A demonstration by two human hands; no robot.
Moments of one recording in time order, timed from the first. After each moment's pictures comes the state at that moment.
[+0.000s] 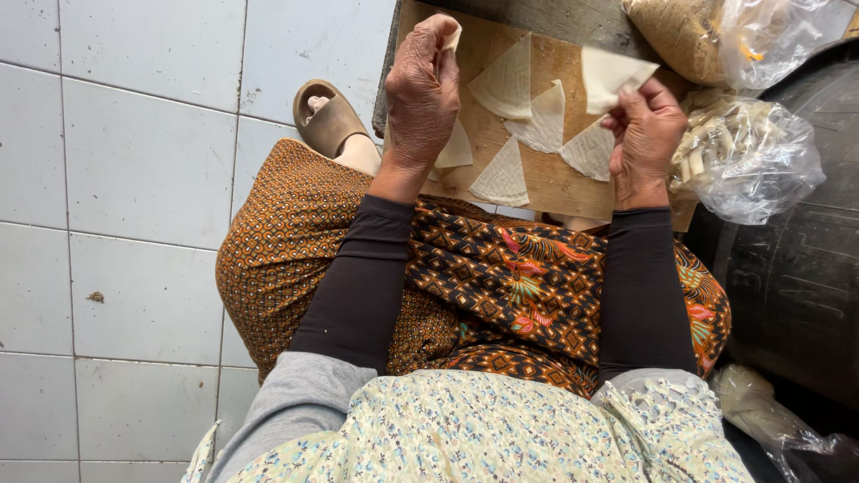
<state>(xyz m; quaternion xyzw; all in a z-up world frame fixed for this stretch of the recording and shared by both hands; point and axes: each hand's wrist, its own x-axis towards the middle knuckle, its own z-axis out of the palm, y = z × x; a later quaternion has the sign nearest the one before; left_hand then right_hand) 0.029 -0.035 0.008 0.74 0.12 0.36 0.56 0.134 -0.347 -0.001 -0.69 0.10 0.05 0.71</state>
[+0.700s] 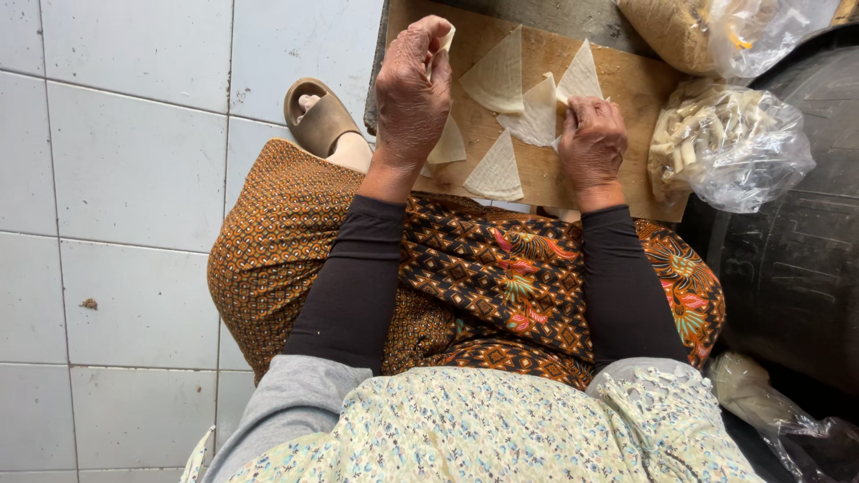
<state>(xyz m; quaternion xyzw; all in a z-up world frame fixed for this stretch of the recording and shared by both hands) 0.023 -0.031 0.010 0.76 0.11 0.33 0.55 0.093 -0.326 -0.015 -0.94 -0.29 -0.14 0.10</state>
